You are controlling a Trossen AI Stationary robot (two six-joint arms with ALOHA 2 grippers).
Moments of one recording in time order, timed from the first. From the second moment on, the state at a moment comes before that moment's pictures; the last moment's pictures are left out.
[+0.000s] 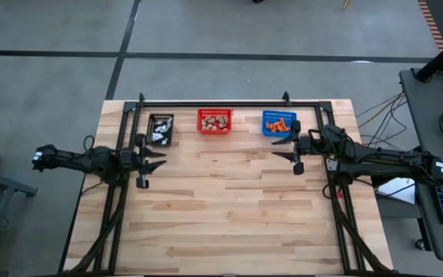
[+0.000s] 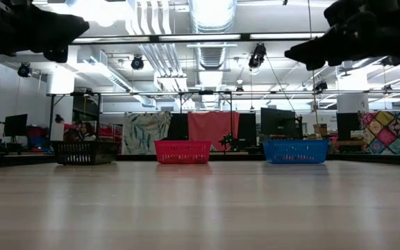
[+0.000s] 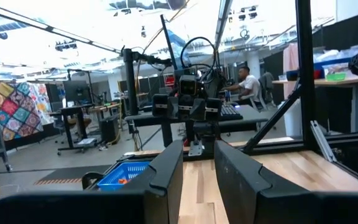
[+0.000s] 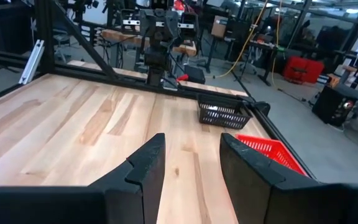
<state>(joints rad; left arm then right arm) -0.17 0.12 0.07 0.30 -0.24 0.18 -0.36 0.69 0.27 0.35 -0.37 -0.23</state>
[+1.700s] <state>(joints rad) -0.17 0.09 0.01 0.29 -0.23 0.12 -0.37 0.11 0.22 -0.03 -0.33 -0.25</state>
